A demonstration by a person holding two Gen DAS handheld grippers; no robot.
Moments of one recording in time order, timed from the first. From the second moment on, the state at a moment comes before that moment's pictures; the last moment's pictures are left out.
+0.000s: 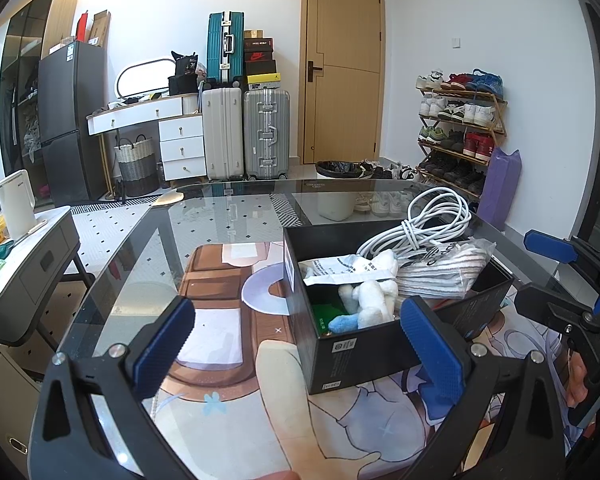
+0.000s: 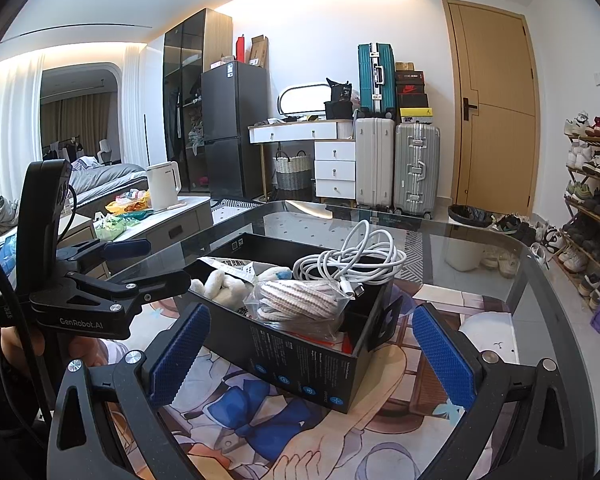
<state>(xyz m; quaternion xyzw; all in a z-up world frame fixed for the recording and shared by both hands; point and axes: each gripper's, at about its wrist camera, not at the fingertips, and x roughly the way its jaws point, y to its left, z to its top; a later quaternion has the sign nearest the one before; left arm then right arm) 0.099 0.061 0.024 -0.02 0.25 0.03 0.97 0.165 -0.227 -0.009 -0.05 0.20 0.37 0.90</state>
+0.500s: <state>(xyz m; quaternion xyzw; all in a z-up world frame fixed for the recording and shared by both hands) 0.099 0.060 0.025 -0.02 0.25 0.03 0.97 0.164 -0.228 -0.009 -0.05 0.20 0.37 0.90</state>
